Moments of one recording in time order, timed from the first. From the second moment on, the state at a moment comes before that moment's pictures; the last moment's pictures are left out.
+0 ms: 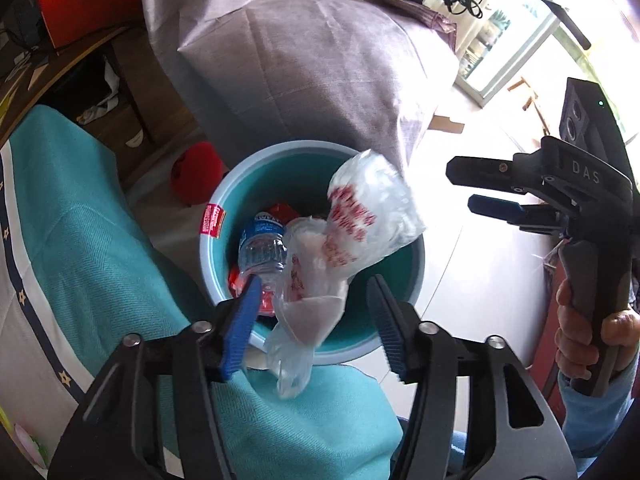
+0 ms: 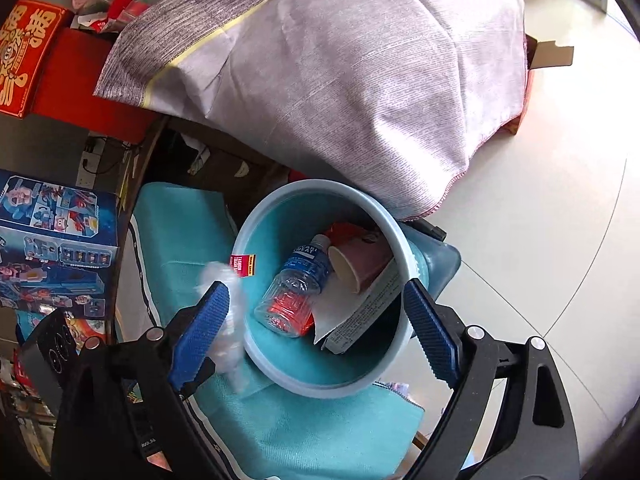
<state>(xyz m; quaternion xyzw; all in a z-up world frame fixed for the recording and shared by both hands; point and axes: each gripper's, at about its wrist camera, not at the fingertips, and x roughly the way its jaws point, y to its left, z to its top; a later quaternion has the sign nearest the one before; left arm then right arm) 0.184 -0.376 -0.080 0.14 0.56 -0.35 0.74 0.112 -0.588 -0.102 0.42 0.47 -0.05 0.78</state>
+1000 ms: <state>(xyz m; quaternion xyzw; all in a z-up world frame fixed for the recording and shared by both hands) 0.161 -0.254 -0.066 0.09 0.57 -0.27 0.77 0.121 -0.491 -0.094 0.39 0.51 -0.01 0.77</state>
